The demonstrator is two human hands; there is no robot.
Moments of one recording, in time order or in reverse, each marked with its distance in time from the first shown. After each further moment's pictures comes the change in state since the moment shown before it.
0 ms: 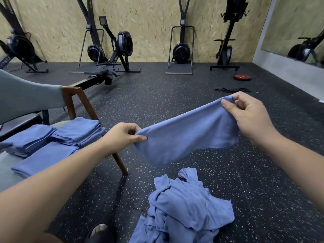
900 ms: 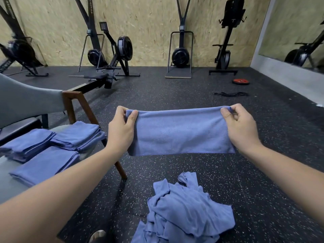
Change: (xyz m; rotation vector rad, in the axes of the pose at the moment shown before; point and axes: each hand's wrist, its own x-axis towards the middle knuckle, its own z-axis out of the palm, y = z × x) left_hand 0.009 0.035 0.018 -0.104 0.671 0.038; right_hand -0.007 0.023 0.024 -0.179 0.201 0.120
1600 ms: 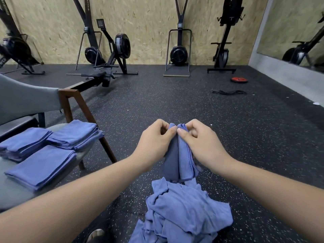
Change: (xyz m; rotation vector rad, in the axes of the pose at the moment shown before) left_hand -0.066 0.059 0.052 -0.132 -0.373 -0.072; right_hand -0.070 -0.059 0.049 0.061 -0.405 0.007
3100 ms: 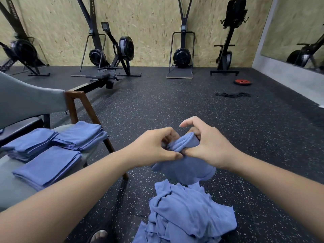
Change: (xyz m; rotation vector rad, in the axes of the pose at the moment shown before) left_hand 0.000 0.004 -0.047 0.337 -0.404 0.245; right_hand 0.003 -0.014 -0.022 -0.088 -0.309 -0.158
